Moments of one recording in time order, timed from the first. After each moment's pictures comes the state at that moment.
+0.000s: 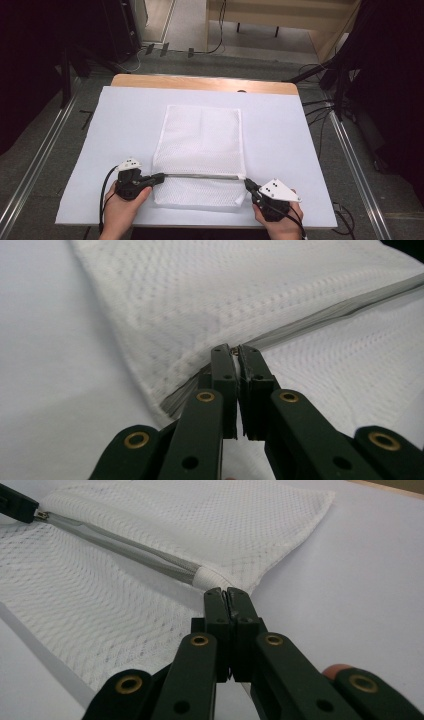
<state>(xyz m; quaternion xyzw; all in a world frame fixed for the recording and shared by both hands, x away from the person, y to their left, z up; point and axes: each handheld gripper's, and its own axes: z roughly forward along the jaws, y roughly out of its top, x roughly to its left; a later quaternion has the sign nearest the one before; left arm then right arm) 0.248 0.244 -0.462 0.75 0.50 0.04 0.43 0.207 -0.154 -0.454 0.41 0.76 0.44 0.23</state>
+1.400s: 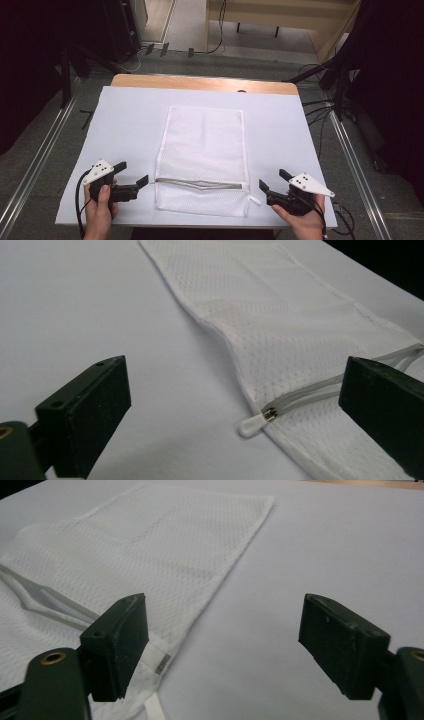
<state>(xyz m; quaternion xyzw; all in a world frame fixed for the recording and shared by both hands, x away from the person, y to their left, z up) 0.228 0.291 -0.449 0.71 0.49 0.17 0.48 0.219 -0.215 -0.445 0.48 0.71 0.47 0.22</state>
